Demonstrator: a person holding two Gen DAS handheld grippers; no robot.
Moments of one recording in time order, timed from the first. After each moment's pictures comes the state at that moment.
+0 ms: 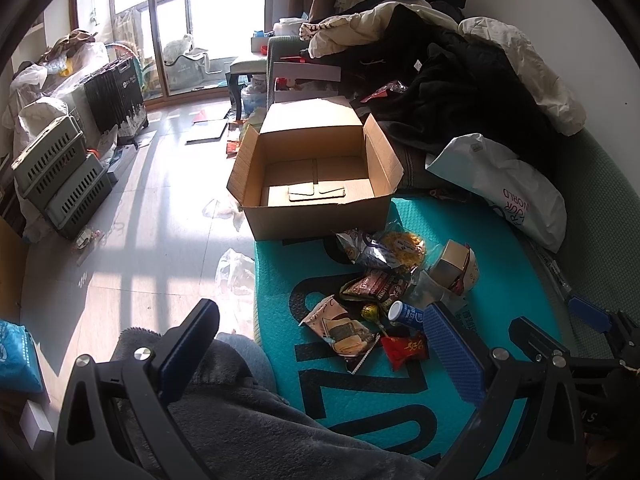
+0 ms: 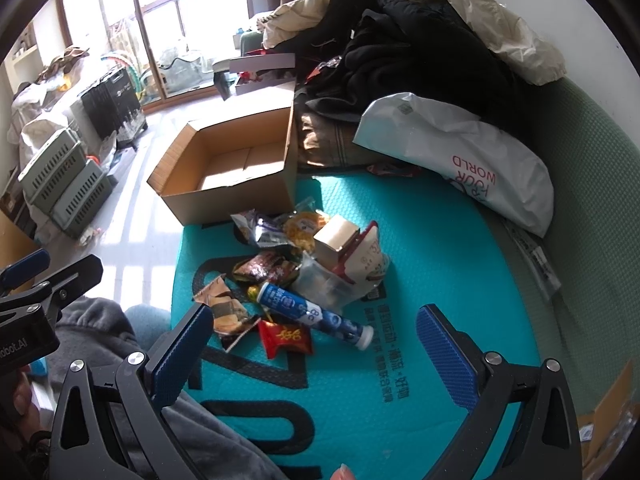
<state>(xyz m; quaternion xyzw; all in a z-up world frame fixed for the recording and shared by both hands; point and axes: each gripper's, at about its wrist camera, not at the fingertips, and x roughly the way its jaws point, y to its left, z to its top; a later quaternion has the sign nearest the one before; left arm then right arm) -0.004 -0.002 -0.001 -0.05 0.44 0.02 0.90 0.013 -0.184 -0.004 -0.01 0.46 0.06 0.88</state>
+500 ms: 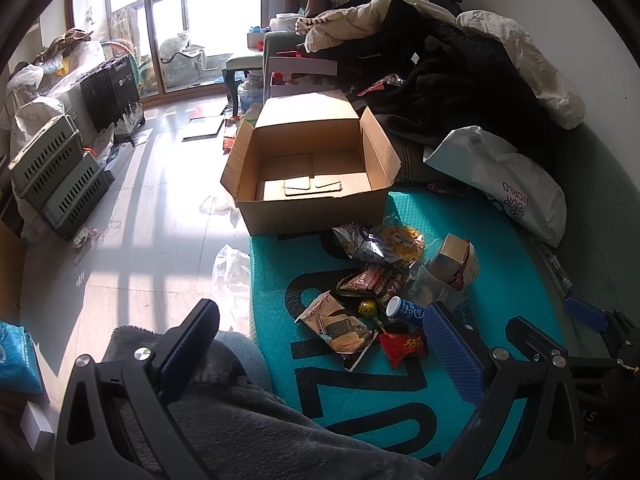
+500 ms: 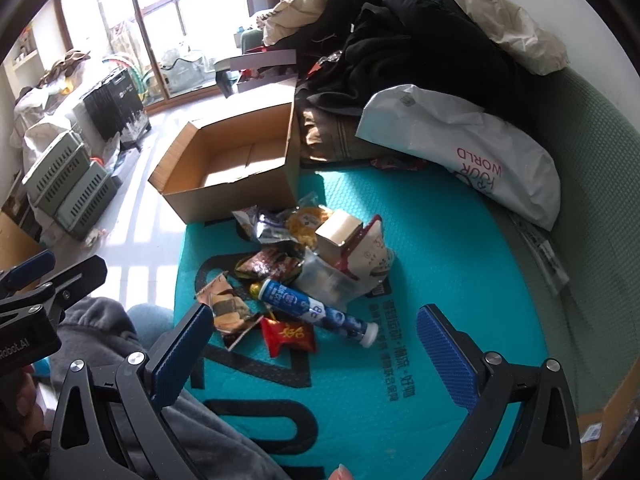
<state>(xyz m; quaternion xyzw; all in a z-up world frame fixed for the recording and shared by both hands) 0.001 -0.007 -0.010 -0.05 0.45 0.02 0.89 0.013 -0.188 -0.013 0.00 0.47 0.07 0.88</state>
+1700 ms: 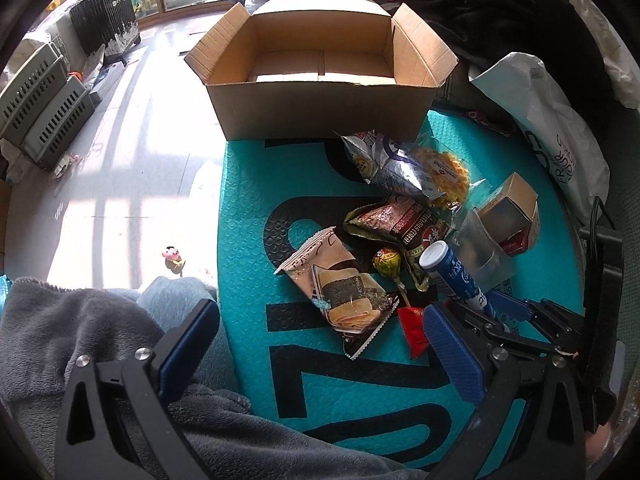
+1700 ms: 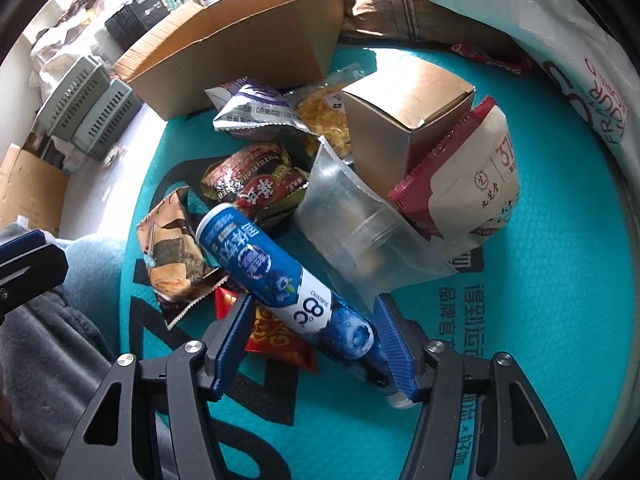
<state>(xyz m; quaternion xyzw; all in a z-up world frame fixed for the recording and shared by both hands) 0.058 -0.010 -0.123 -0.10 0.57 0.03 0.82 0.091 -0.186 -0.174 -0.01 0.60 0.17 0.78</state>
